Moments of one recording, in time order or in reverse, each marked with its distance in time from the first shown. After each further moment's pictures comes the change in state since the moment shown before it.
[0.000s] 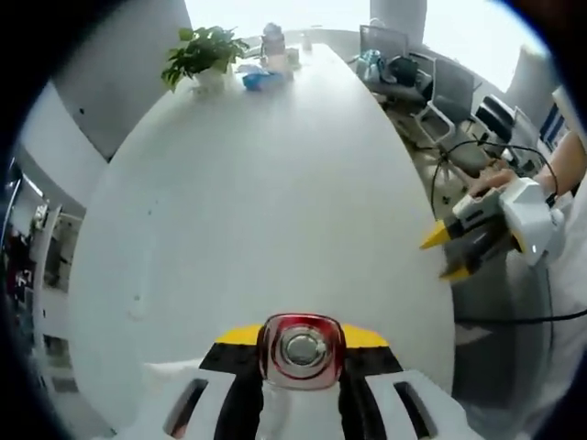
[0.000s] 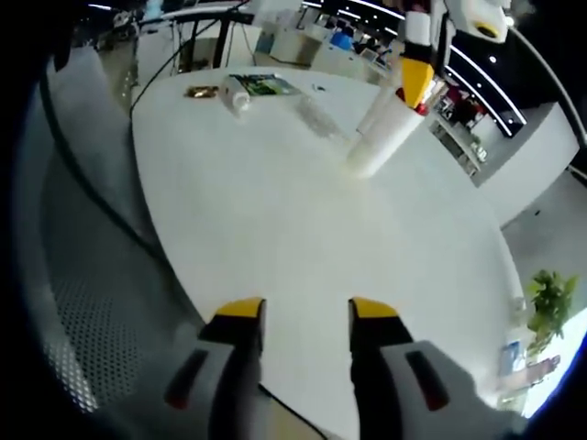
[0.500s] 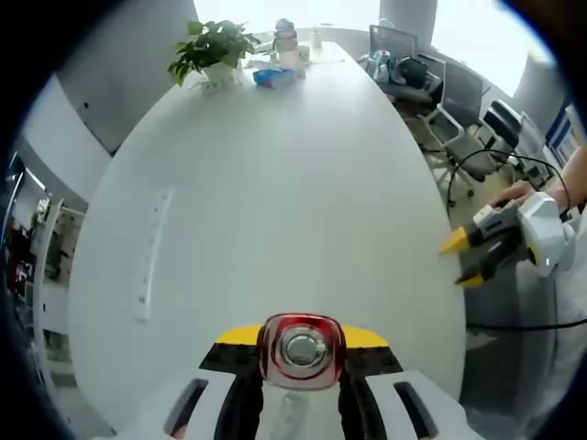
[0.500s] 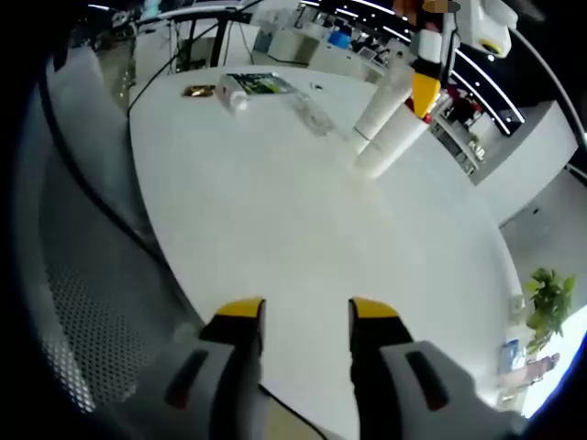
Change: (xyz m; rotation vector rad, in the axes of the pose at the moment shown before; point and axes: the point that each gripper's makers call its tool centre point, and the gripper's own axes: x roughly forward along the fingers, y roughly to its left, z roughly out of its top) left arm 0.010 0.027 0.007 -0.024 0.010 0.011; right arm 0.000 -0.002 -0.001 0.006 0.005 -0.008
